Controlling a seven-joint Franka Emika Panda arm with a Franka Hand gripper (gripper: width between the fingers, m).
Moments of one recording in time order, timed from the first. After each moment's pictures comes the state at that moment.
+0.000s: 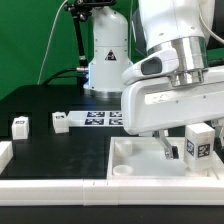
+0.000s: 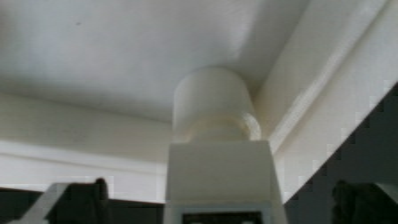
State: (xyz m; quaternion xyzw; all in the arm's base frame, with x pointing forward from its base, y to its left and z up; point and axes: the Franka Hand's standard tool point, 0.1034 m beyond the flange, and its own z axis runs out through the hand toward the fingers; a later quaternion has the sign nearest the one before) arm 0.630 0.113 0.056 -0.97 -0.13 -0.20 0.05
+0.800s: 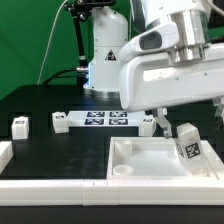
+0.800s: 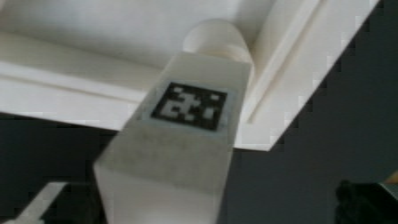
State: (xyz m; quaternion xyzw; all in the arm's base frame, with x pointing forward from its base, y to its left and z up) arm 0.636 0.112 0.097 -0.97 -0.14 -0.18 0.06
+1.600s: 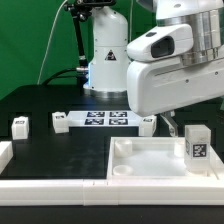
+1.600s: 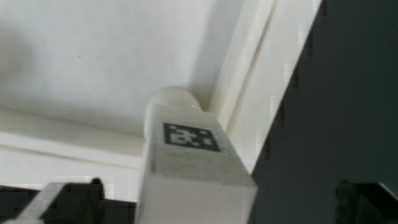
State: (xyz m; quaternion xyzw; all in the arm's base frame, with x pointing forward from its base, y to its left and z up) arm 0.626 0.120 0.093 -0.99 -0.14 -0.03 0.08
